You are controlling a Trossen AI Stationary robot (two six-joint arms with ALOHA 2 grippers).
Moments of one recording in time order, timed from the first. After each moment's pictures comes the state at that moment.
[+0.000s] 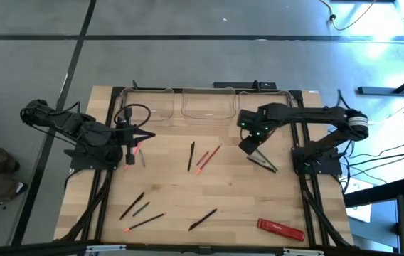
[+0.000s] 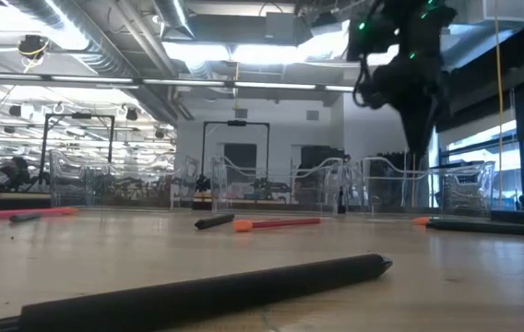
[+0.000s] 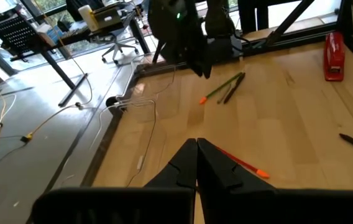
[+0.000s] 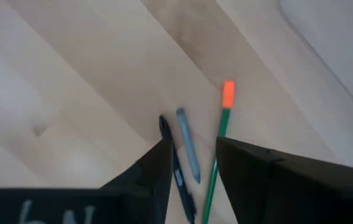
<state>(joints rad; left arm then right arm) -0.39 0.75 0.96 -0.64 -0.62 0.03 -0.22 1.49 1.09 -1.07 -0.07 0.52</state>
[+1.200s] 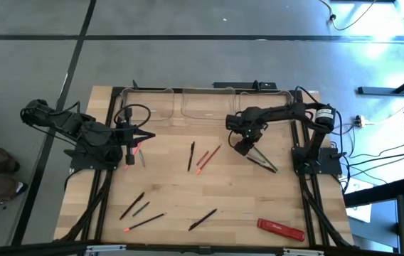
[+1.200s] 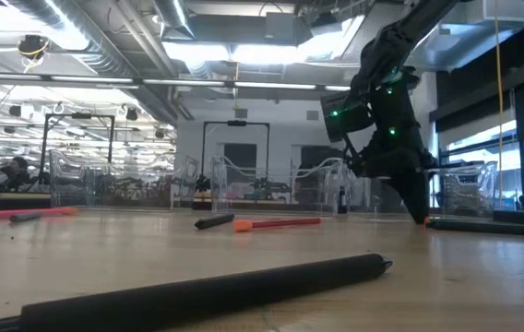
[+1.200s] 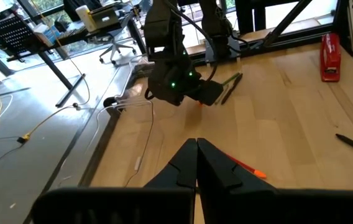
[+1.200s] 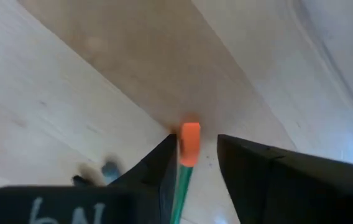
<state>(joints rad) -0.39 0.75 0.96 -0.64 -0.61 0.03 -0.31 1.83 1.05 -0.98 -0.02 0.41</state>
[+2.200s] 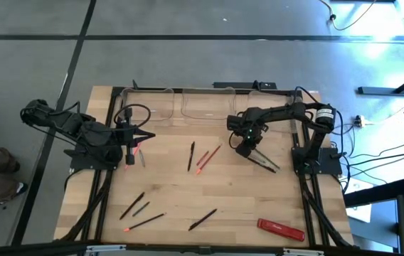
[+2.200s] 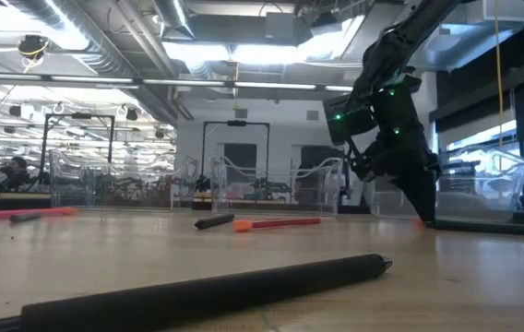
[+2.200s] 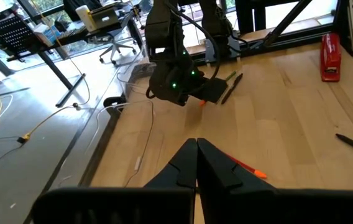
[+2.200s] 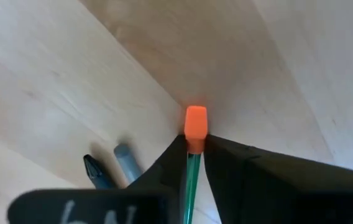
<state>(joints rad) -0.39 0.75 0.96 -0.64 -0.61 0.03 -0.31 1.83 1.04 -0.98 -0.10 0.35</state>
